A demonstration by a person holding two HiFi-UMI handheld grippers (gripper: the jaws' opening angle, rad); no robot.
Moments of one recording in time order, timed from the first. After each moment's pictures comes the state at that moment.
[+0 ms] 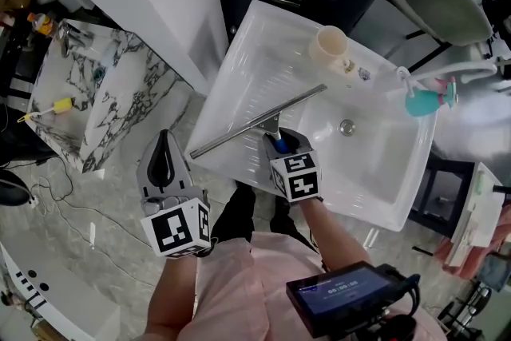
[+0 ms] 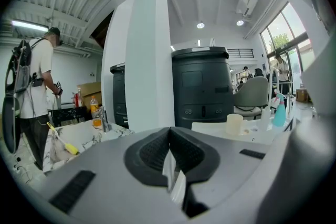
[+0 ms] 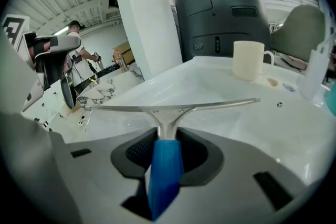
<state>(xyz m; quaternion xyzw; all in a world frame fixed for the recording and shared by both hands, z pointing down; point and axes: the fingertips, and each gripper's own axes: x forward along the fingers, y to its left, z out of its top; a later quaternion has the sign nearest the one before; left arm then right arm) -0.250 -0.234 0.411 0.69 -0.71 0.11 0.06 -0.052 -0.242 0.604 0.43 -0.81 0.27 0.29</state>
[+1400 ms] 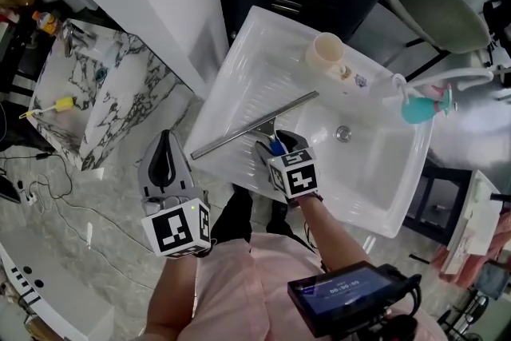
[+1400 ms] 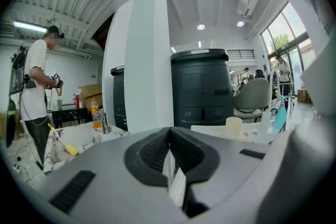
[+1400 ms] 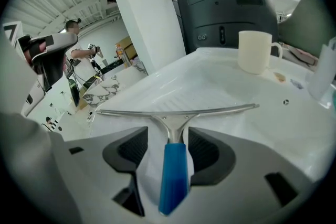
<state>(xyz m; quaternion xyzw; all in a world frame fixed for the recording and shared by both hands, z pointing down) -0.238 -0.235 0.402 0.69 -0.71 0.11 0.06 -0.051 -0.241 0.609 0.39 -0.81 0.31 0.32</state>
